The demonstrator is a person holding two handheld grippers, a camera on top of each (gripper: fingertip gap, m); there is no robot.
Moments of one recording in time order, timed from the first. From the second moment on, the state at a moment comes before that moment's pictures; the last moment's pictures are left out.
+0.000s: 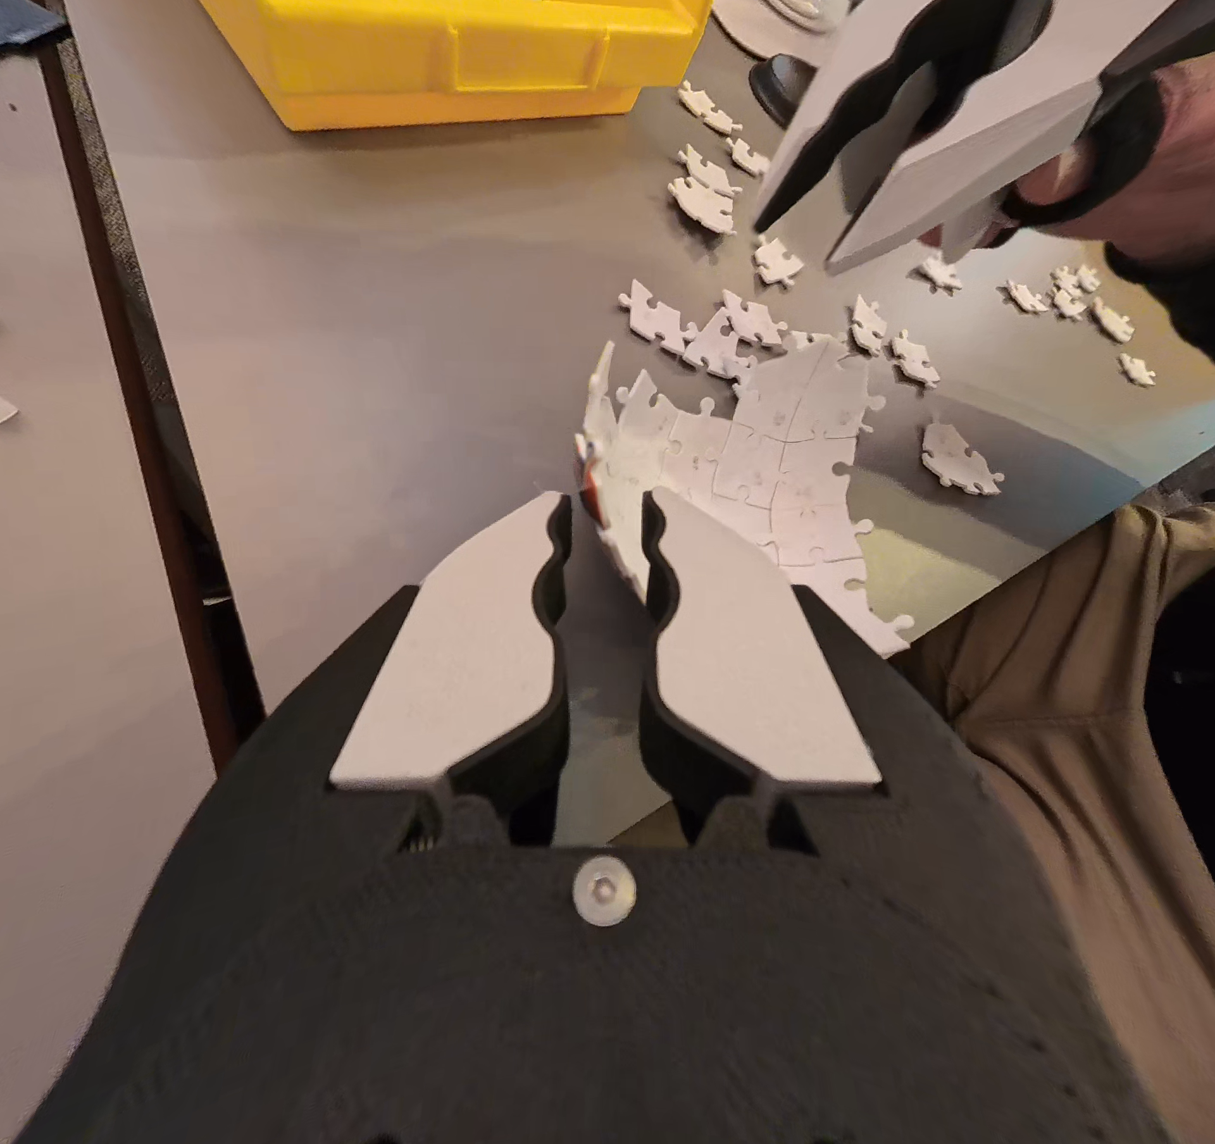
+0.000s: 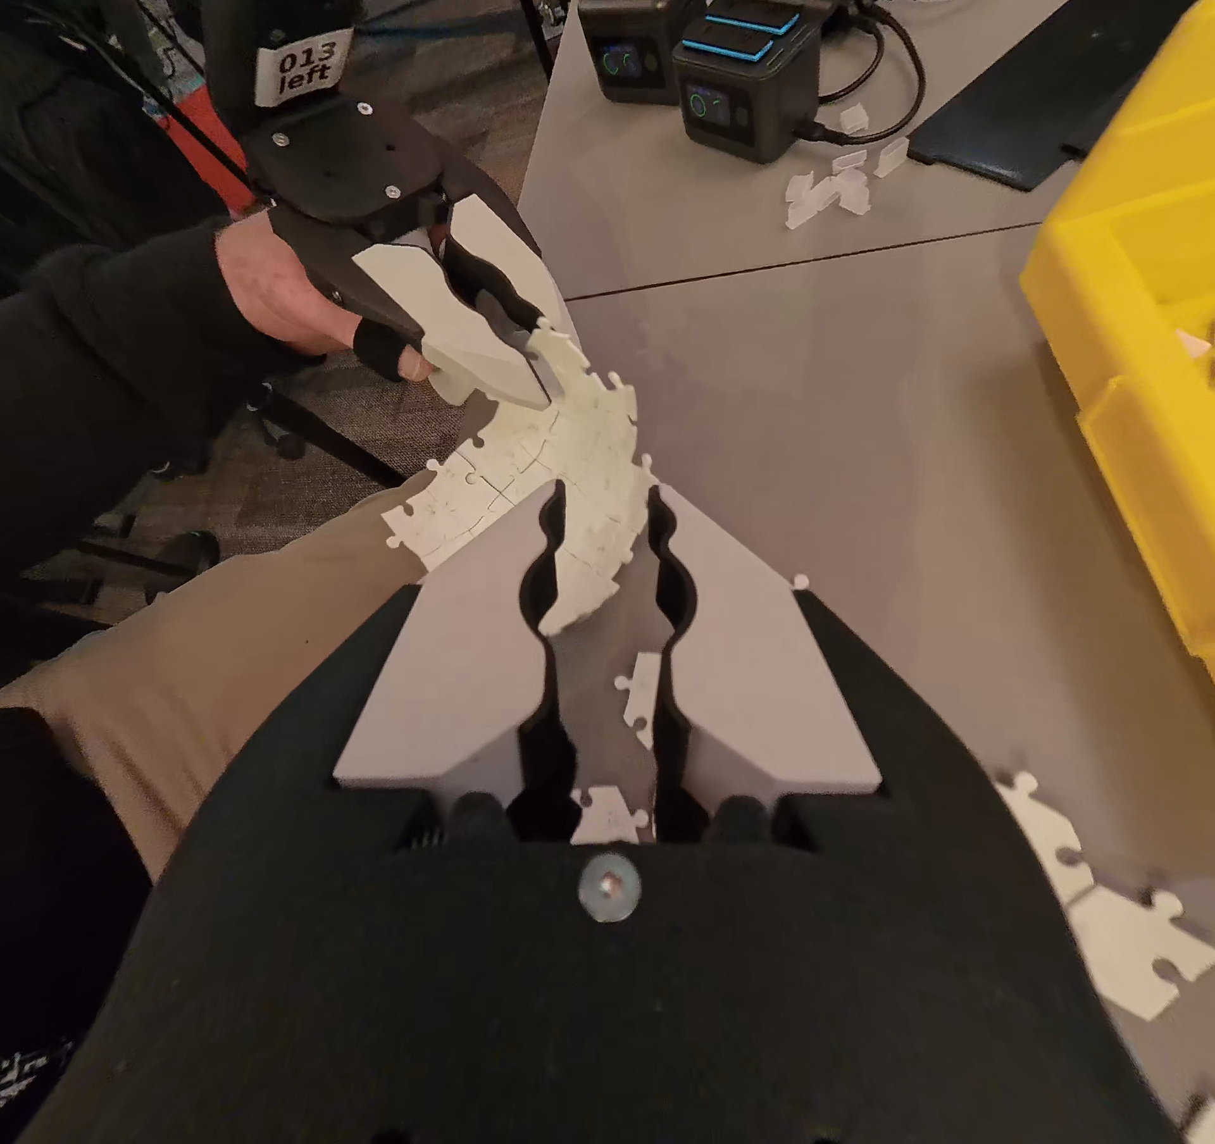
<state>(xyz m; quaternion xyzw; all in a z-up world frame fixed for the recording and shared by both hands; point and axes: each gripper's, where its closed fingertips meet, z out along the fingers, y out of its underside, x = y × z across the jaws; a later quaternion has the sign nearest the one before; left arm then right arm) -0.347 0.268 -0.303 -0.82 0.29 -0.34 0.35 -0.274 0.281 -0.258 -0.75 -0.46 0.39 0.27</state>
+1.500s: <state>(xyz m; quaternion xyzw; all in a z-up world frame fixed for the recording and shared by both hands) -0.330 0.272 -0.317 -0.84 0.28 -0.33 0.32 -0.317 0.286 -0.318 -0.76 -0.55 0.31 0.16</state>
